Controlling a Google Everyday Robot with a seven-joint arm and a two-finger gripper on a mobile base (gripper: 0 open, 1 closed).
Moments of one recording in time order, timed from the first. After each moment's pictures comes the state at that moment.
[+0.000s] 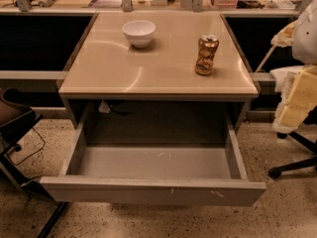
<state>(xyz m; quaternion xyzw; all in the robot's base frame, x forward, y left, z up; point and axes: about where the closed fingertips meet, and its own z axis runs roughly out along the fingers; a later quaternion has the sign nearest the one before) 0.438 -0.217 0.976 -0.60 0.78 -0.03 0.16</state>
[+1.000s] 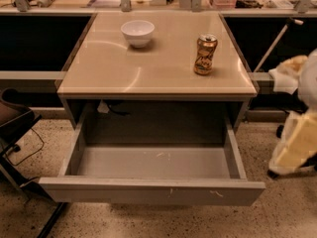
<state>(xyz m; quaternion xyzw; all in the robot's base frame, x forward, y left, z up) 0.391 -0.206 0.947 -0.58 0.79 -0.02 0.20</state>
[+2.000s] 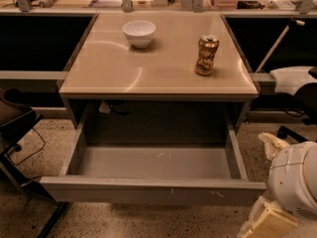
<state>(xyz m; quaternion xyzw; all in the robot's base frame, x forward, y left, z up) 0.317 -0.178 0.843 -0.54 0.81 -0.02 0.22</state>
